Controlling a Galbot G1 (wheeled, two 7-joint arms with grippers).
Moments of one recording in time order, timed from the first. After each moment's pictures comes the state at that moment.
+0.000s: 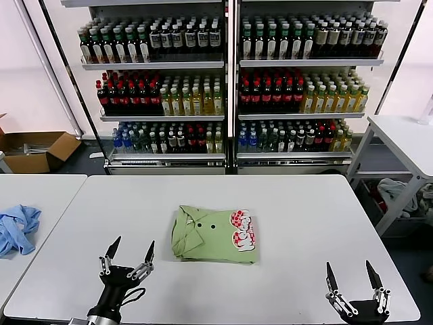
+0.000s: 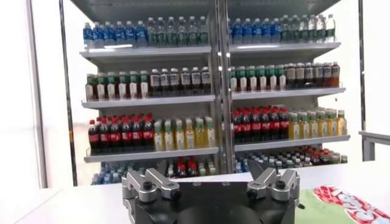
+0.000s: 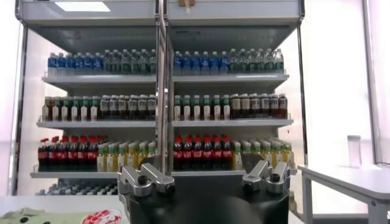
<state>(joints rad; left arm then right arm) 1.73 -0.91 -0.38 -2.20 -0.36 -0.16 -0.37 -2.09 1.02 0.60 2.24 0.29 0.52 0.34</state>
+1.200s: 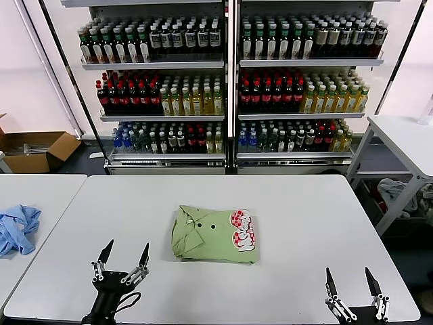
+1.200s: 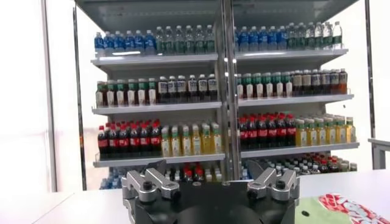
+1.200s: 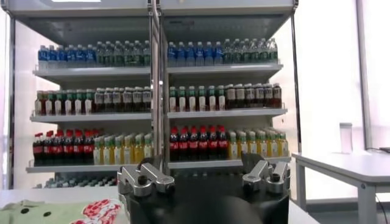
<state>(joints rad) 1.80 -0.92 -0.41 -2.24 -0.33 -0.20 -0.40 -2.11 1.02 0.57 2.24 0.29 0.51 0.37</state>
